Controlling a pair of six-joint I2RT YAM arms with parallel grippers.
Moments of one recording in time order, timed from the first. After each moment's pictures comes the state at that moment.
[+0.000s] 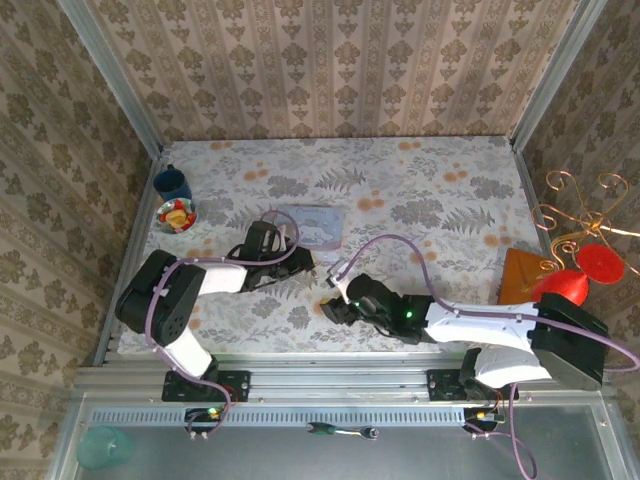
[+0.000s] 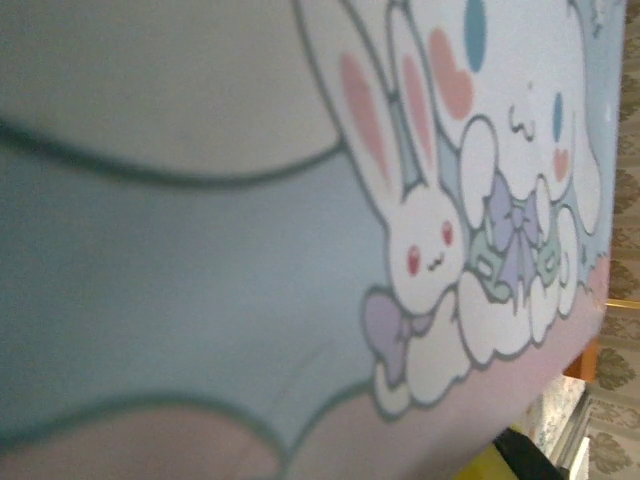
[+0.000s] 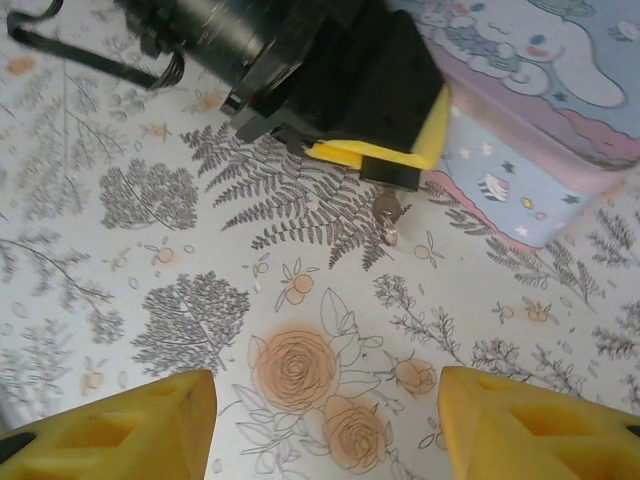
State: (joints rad) left arm -0.52 1.65 0.62 0.33 0.52 -0.84; right arm 1.08 1.30 0.59 0.07 0.28 0.20
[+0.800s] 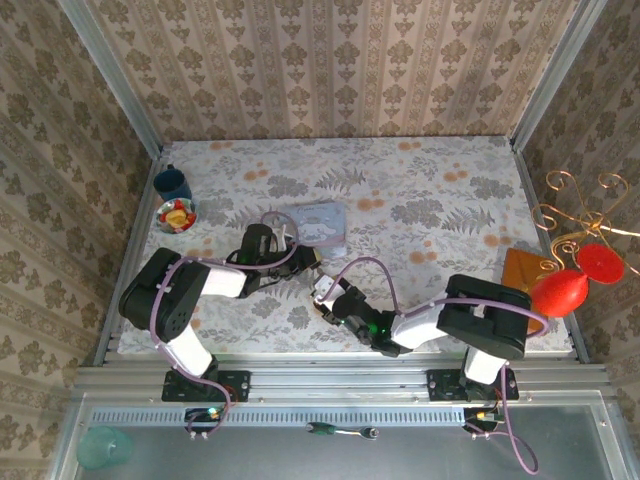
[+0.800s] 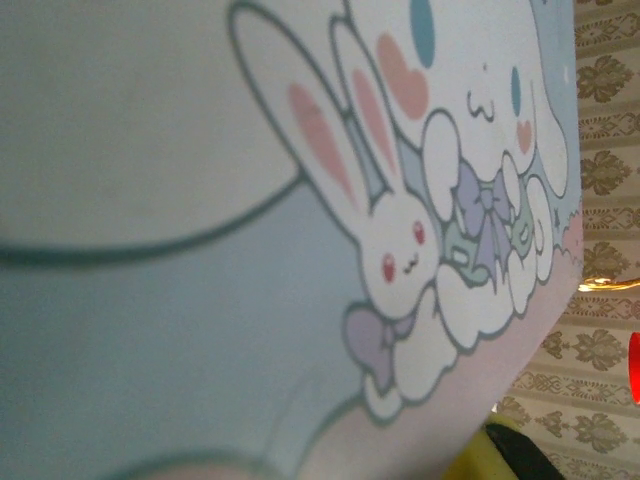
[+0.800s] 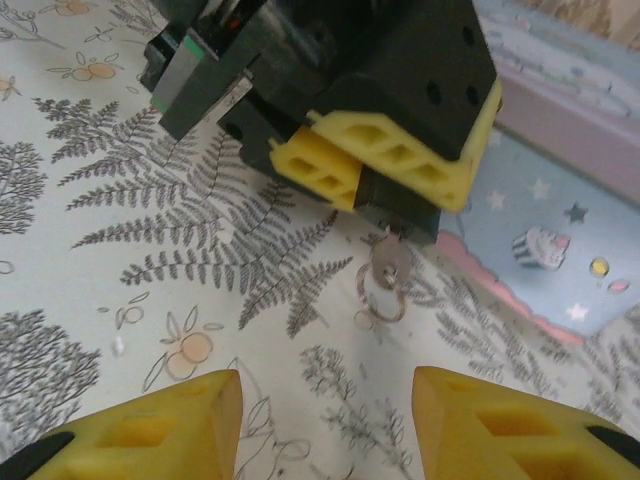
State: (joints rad) left arm -0.52 1.67 0.55 0.57 0.64 -0.96; right arm 1.13 1.72 0.50 0.73 0.57 -0.11
